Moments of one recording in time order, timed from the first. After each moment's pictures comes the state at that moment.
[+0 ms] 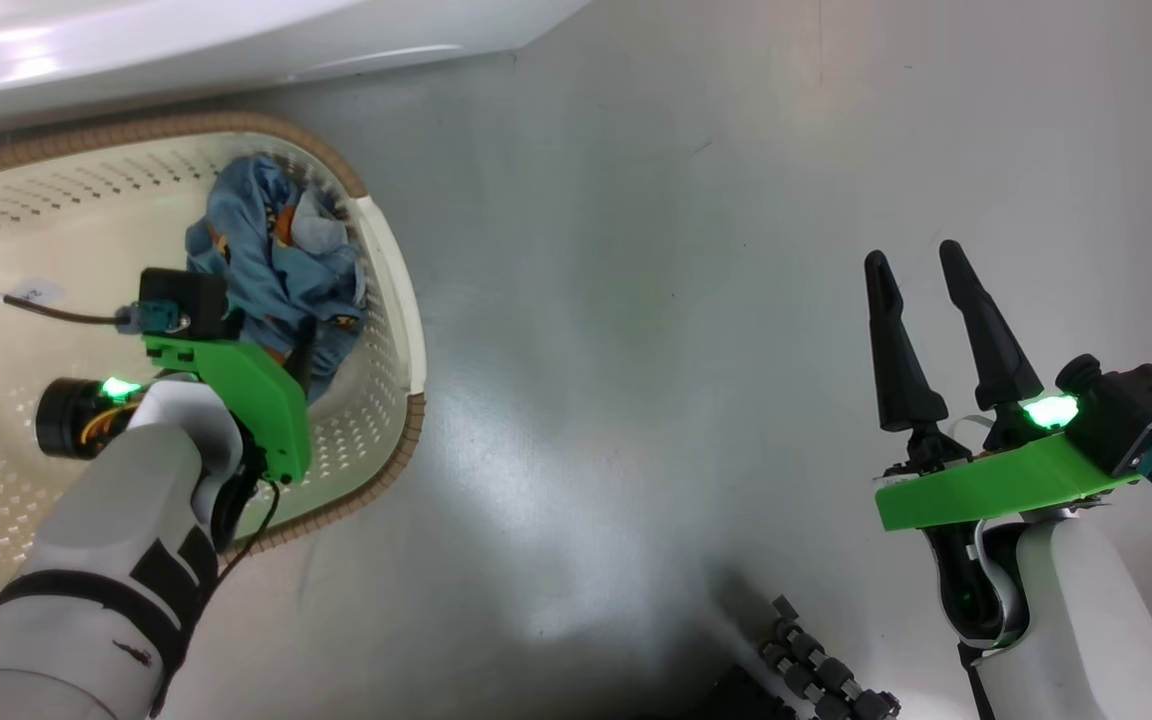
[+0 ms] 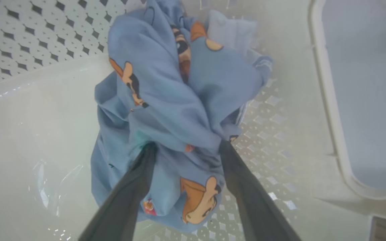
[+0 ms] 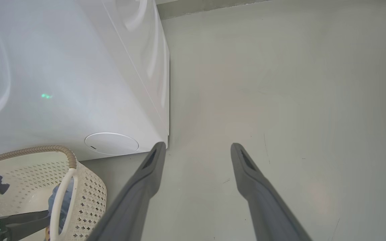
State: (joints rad) left arm -0.97 0.19 -0.91 1.14 -0.86 -0.13 -0.14; right arm -0.35 -0.05 0.04 0.12 0.36 0.13 -0.25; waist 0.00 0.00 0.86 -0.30
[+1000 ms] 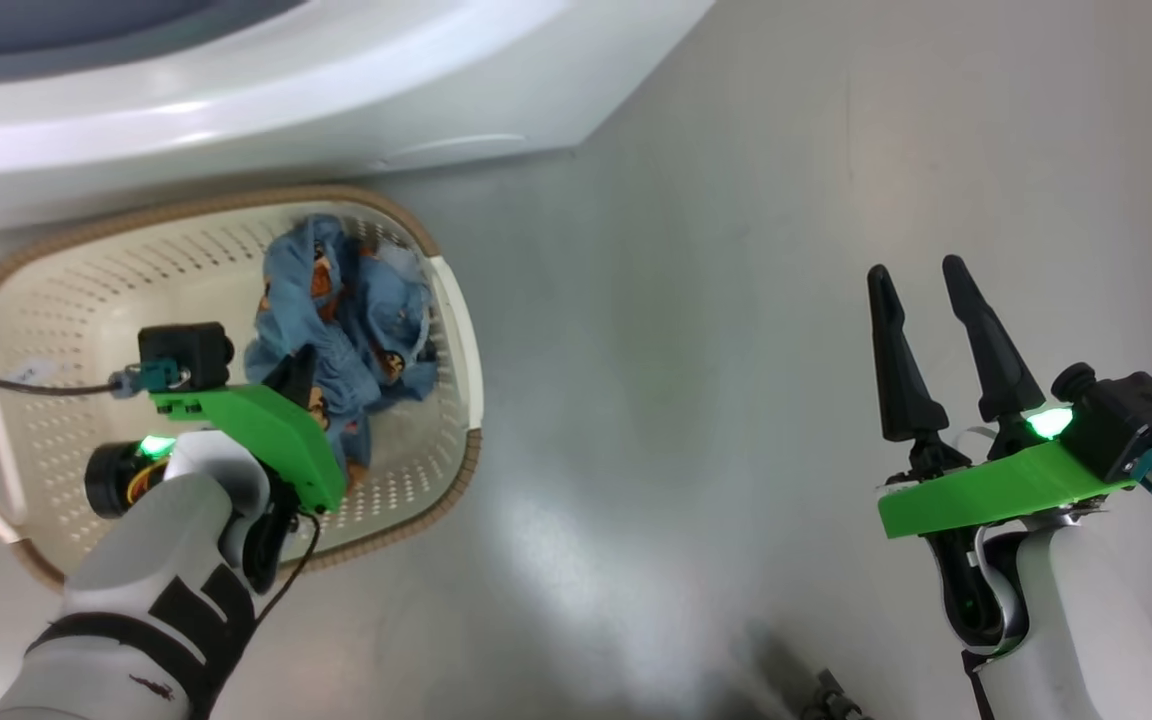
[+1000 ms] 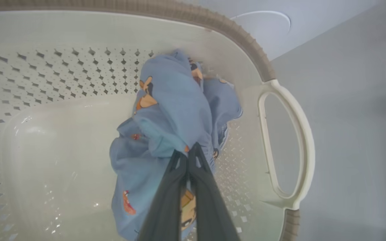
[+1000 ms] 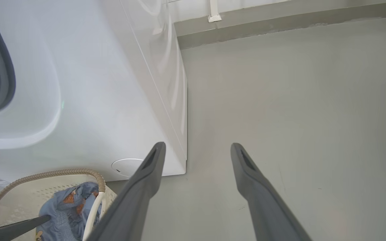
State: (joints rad) left arm -0.91 0.19 -1.01 1.09 -1.14 -0.13 -0.25; right arm -0.35 -0.05 0.03 0.15 0.33 0.13 -0.25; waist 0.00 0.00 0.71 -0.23
